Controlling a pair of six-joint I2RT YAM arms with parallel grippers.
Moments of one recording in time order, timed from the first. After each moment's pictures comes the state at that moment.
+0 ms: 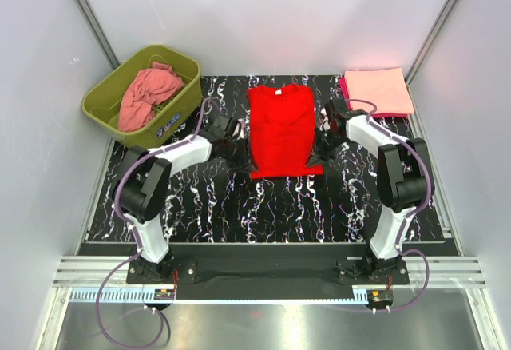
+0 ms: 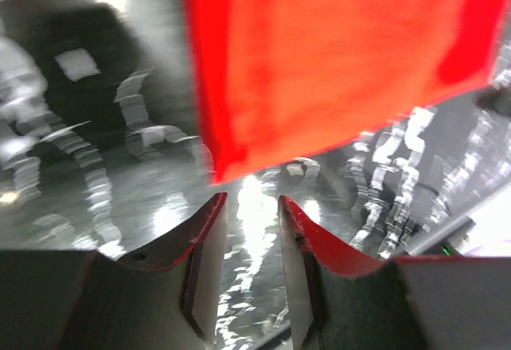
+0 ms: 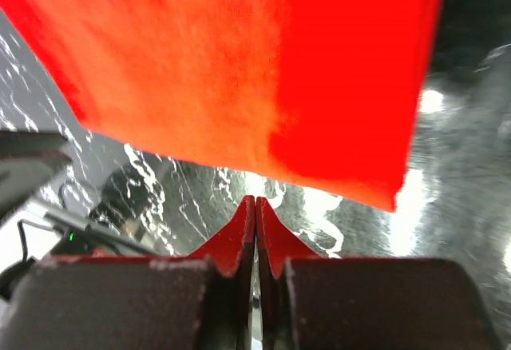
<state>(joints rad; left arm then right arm) -0.49 1.80 1.13 -0.36 0.36 -0.65 0.24 1.88 1.31 -0.71 -0.41 0.45</state>
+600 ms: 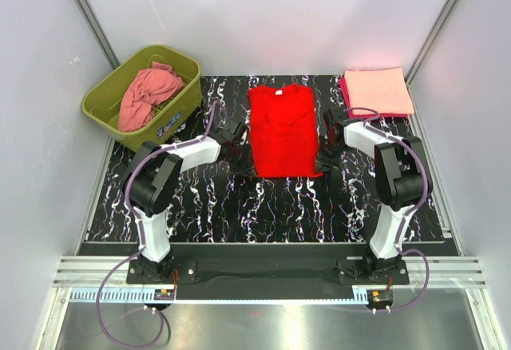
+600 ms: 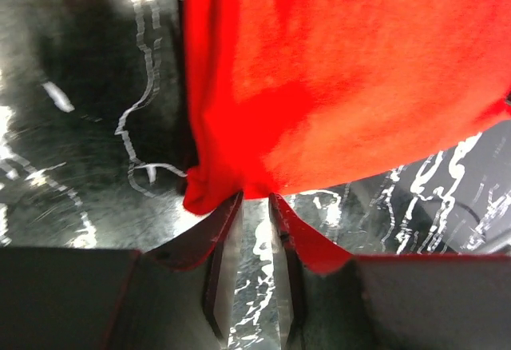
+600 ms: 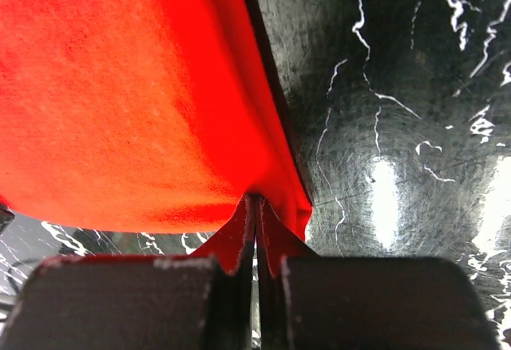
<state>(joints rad) -0.53 1.91 1.18 -0.37 0.26 -0.66 0.24 1.92 1.25 -0.67 -0.16 0.52</state>
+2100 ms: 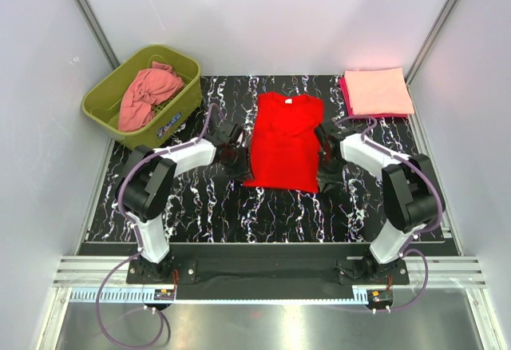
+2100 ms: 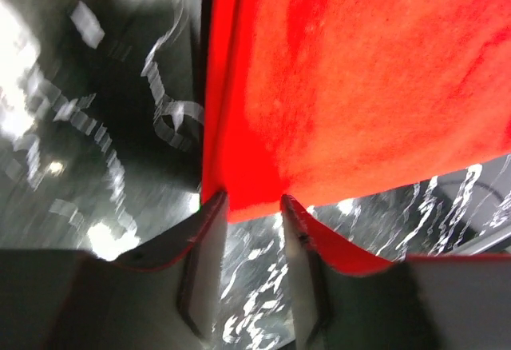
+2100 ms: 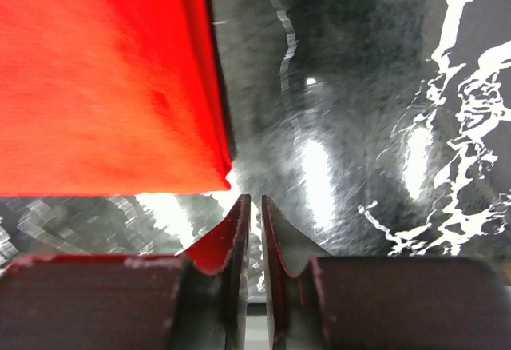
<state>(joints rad) -0.53 1.85 1.14 -0.42 0.28 -0.61 0.38 1.71 1.09 -0.82 0.03 0.57</state>
